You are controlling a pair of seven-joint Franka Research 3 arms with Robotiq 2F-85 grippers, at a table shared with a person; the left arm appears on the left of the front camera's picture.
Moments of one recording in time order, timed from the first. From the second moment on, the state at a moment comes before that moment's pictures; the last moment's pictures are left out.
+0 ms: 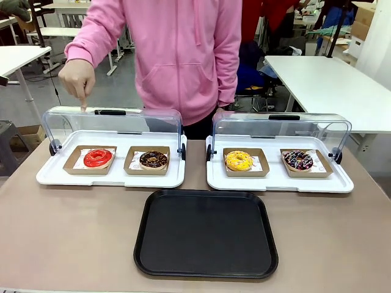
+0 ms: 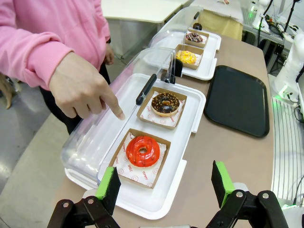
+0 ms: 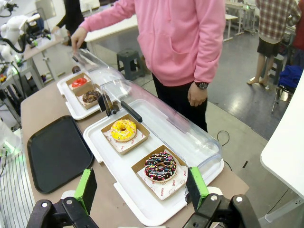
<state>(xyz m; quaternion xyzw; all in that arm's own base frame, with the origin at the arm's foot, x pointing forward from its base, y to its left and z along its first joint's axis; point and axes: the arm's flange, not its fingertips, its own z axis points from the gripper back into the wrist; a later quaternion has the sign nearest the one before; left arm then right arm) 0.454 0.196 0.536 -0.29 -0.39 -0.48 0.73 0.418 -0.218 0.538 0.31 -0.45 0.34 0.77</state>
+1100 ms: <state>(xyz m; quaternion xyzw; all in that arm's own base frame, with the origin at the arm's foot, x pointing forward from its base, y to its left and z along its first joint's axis) 0.480 0.078 0.489 -0.10 -0.19 -0.67 0.72 0.418 -0.219 0.538 0.31 -0.45 0.34 0.77</state>
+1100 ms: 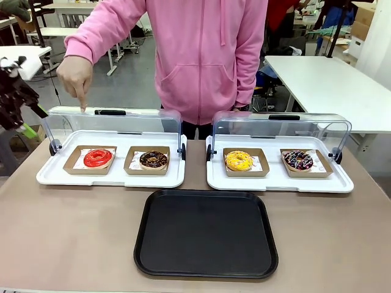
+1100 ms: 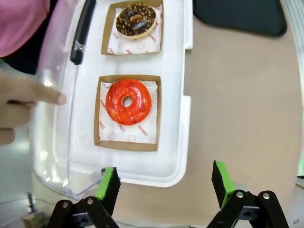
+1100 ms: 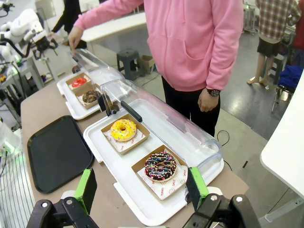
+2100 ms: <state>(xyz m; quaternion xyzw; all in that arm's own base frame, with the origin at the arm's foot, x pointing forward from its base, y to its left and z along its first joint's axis) 0.485 0.037 0.397 -0.07 -0.16 -0.68 0.71 0.418 -0.219 0.538 0.31 -0.45 0.34 0.77</state>
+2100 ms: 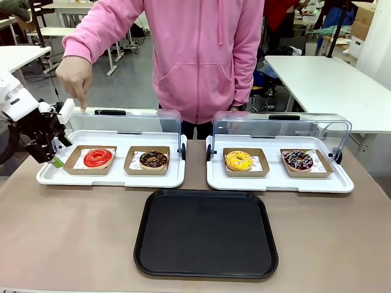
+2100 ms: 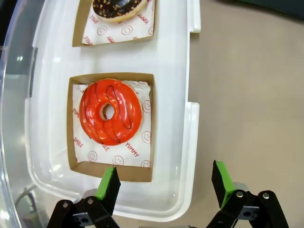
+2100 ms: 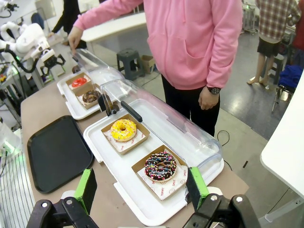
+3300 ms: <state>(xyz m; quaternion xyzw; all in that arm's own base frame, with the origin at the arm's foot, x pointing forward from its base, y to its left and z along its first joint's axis) 0.515 0.034 0.330 0.03 -0.16 -0.67 0.72 0.418 -0.219 0.538 0.31 -0.45 0.34 0.77</state>
